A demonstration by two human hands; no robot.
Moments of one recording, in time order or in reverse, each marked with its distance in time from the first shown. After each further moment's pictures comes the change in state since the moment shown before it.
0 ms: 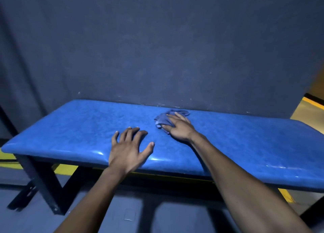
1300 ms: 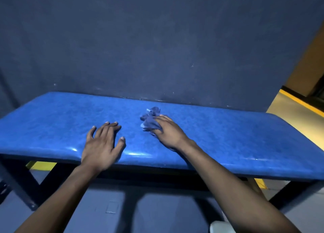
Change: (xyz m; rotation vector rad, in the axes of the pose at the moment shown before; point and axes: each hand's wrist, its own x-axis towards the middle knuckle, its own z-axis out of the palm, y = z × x) left_hand -0.004 -0.002 0.002 0.007 0.019 0.023; right_hand -0.043 0.027 0.006 0.098 0.103 -0.147
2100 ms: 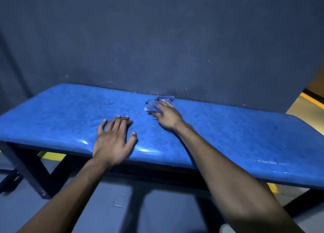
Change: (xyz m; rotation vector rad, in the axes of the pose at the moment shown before) left_hand 0.003 0.000 0.001 0.034 0.001 -0.014; right_hand 0.072 -0.015 0.019 0.005 -0.024 0.092
